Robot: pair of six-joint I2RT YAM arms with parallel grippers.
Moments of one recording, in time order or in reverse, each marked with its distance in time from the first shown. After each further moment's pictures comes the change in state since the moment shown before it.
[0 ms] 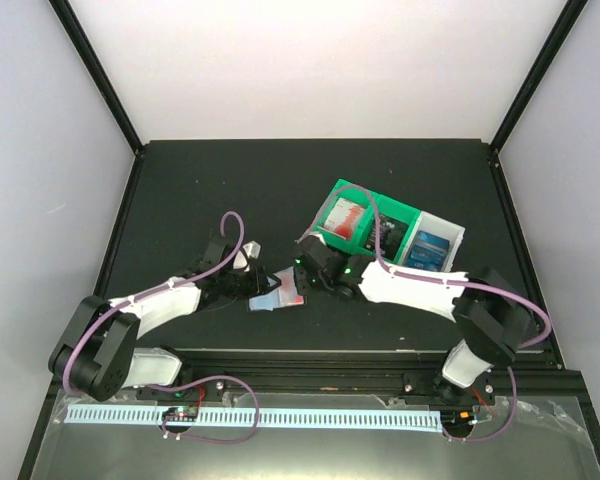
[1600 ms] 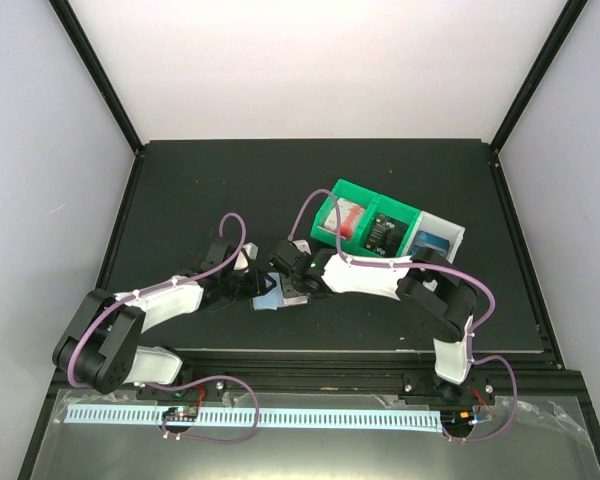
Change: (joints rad) left arm 0.000 0.042 -0.003 -0.002 -0.106 0.006; right arm 0.023 0.320 0.208 -0.113 -0.034 0.091
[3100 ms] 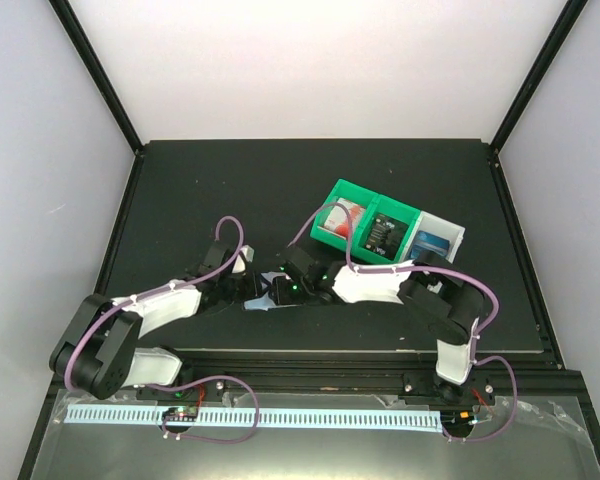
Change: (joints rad) left arm 0.000 -0.025 -0.031 -0.003 -0.057 0.001; right arm -0.005 -0.029 -0.163 0.351 -0.305 0.099
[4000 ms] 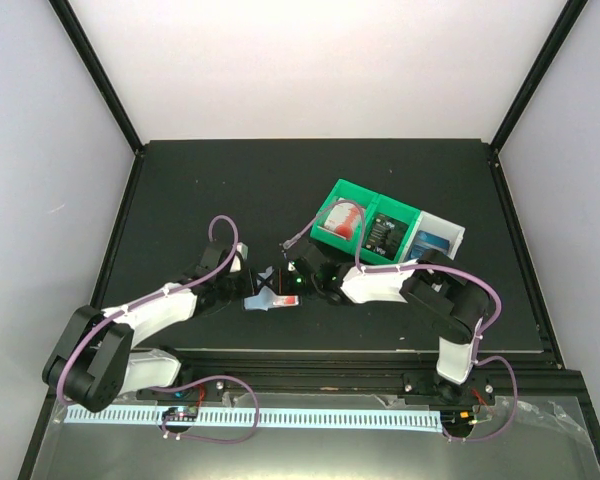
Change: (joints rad) left arm 0.000 -0.078 -0.005 -0.045 -0.102 -0.006; right arm -0.047 -0.031 -0.113 0.320 -0.062 0.033
